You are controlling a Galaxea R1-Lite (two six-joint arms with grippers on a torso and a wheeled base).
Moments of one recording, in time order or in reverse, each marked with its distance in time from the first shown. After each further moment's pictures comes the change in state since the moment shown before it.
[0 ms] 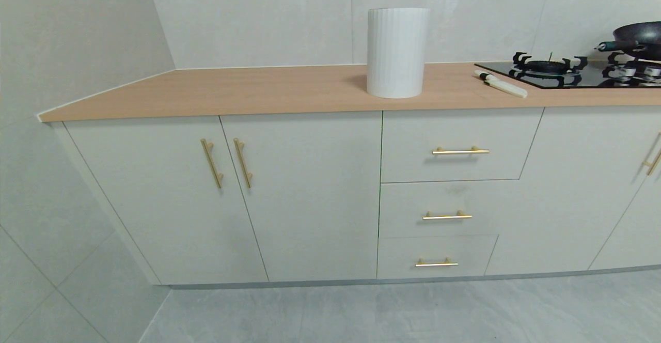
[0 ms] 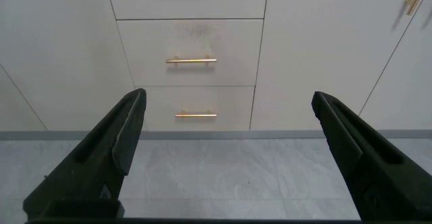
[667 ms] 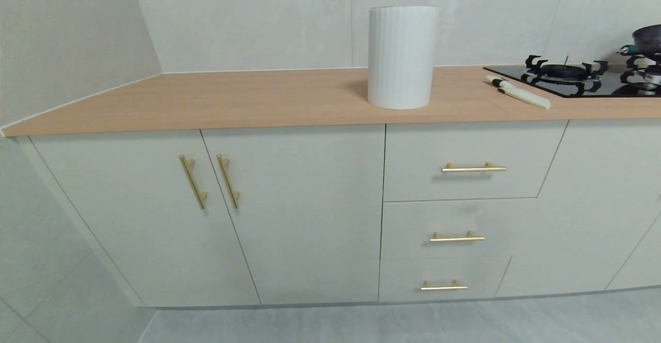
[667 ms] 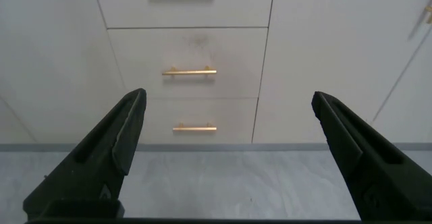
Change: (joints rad) left arm 0.000 0.000 0.000 0.000 -0.001 -0.003; right arm 0.000 0.000 0.000 0.002 0.005 0.001
